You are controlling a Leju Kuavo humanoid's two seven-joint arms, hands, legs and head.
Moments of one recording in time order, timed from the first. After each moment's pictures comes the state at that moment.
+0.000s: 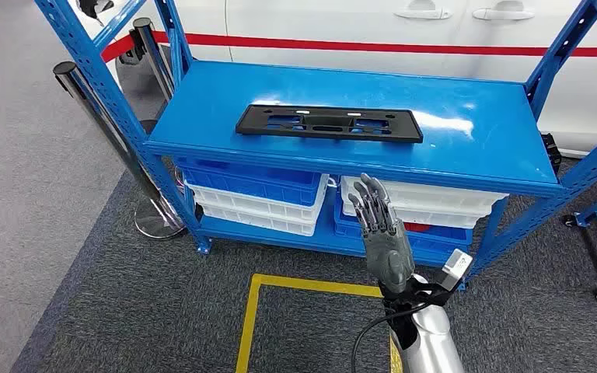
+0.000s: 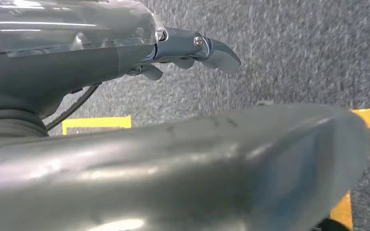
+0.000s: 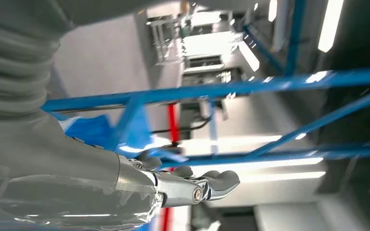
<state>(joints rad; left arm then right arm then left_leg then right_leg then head) -0.09 -0.12 0.93 -0.25 -1.11 0.07 -0.05 -0.19 0.17 0.06 -1.43 -0.05 0.53 -0.59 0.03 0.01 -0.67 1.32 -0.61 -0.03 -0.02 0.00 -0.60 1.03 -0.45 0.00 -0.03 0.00</state>
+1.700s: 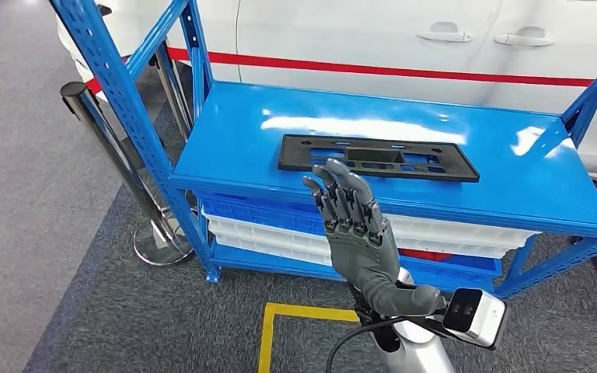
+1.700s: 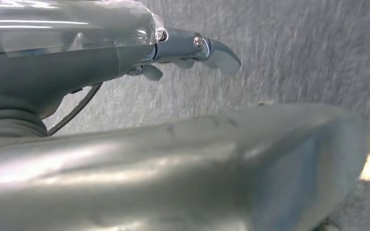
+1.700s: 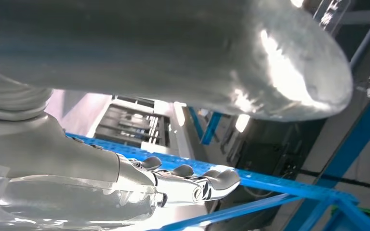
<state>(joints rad) -0.13 -0.14 1.06 -0.21 -1.26 0.08 -0.01 -0.22 0.14 0.37 -1.77 -0.09 0.47 -0.65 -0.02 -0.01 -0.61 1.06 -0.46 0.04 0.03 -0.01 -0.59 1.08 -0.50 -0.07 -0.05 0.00</state>
